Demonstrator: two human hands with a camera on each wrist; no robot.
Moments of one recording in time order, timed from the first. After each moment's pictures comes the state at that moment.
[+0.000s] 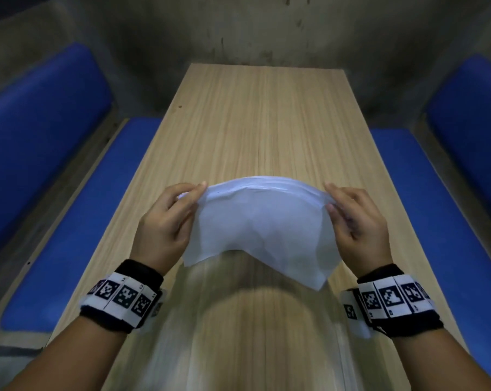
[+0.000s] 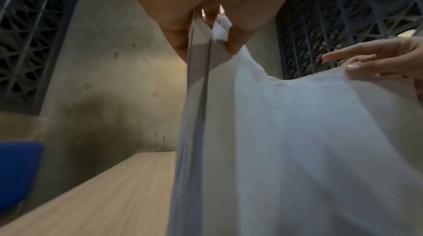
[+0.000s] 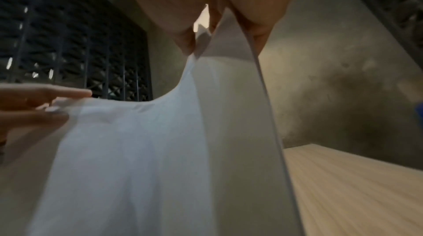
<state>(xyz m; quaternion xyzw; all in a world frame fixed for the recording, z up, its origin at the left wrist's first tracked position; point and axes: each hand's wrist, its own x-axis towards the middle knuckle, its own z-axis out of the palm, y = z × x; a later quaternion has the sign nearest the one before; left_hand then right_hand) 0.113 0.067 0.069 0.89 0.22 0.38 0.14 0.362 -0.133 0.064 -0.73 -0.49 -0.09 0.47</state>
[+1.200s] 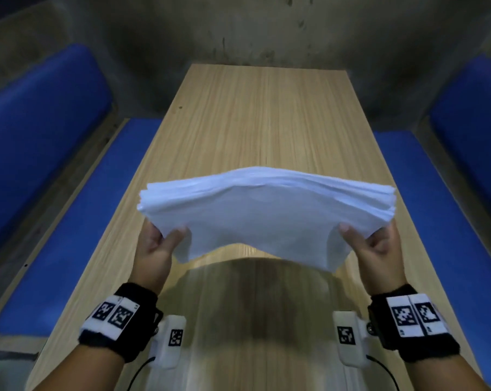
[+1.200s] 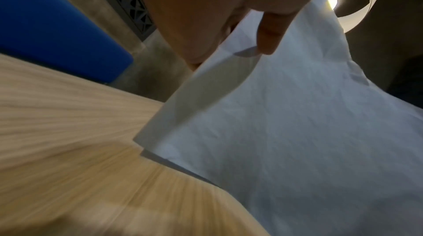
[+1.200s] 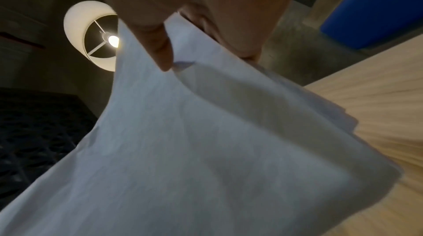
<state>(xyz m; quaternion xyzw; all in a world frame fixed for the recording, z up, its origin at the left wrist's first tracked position) 0.108 0.067 0.029 0.62 0.31 0.42 0.58 0.361 -0.142 0.049 -0.62 -0.29 0.16 0.71</state>
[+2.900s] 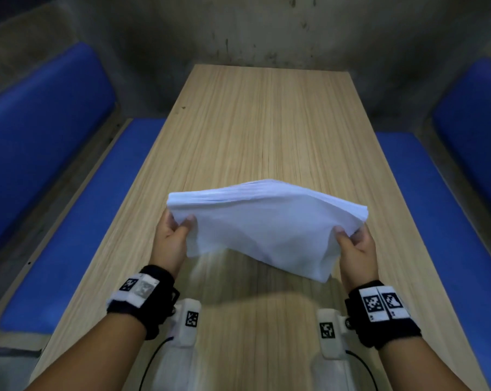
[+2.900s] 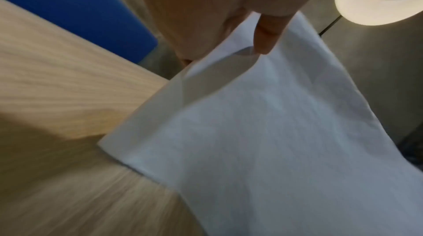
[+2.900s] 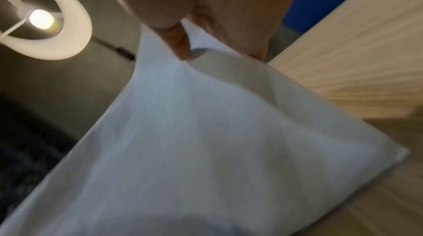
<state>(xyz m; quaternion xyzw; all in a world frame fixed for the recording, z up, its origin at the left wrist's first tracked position) 0.131 0.069 0.034 0.61 0.40 0.40 0.56 0.359 -0.122 0.014 -0.68 -0.17 0.19 0.69</state>
